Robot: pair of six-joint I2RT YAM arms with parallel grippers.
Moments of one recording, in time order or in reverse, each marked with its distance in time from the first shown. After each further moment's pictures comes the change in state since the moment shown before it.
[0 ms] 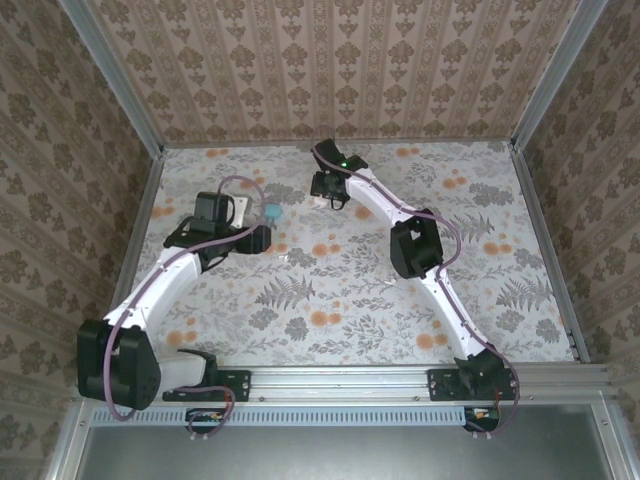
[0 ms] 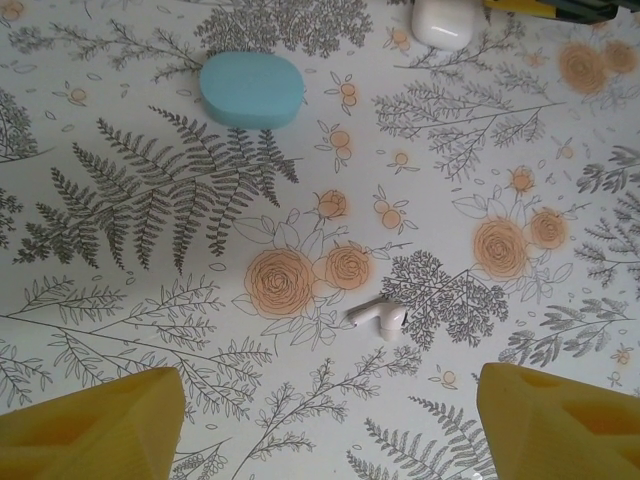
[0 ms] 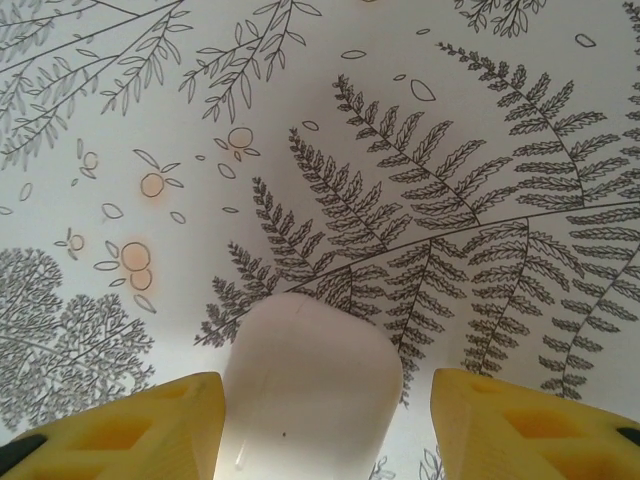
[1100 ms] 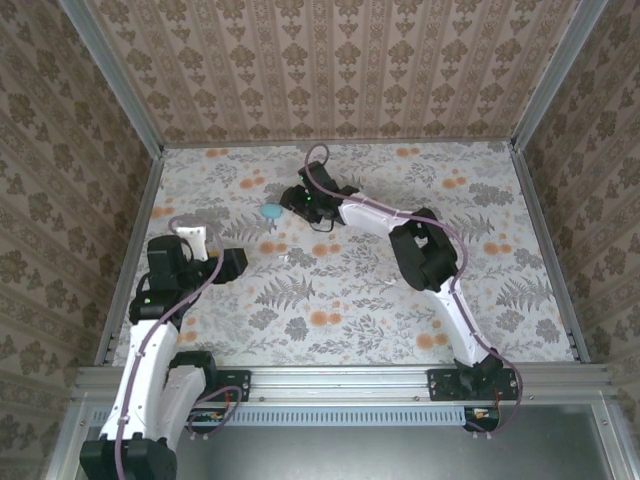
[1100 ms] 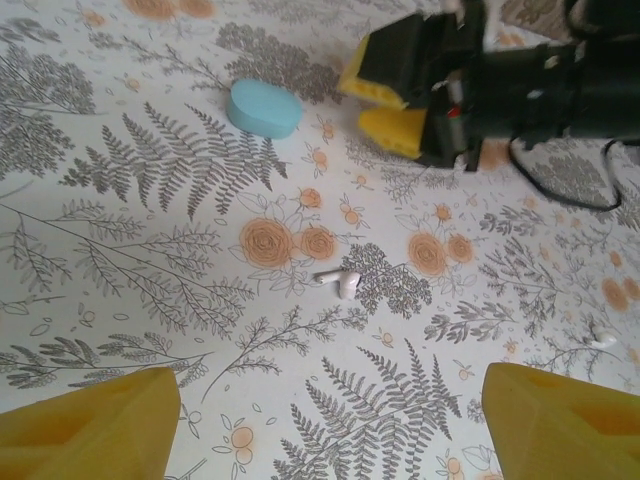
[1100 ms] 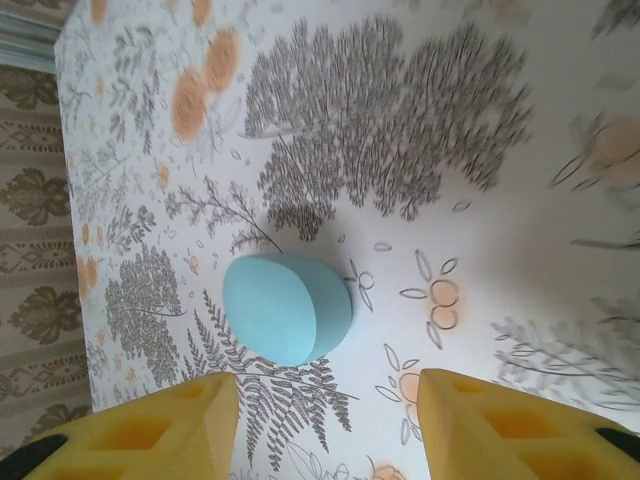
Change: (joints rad) left arm 0.250 -0.529 -0.279 -0.029 0.264 -0.100; right arm 0.106 -0.345 -0.664 0.616 -0.257 0.358
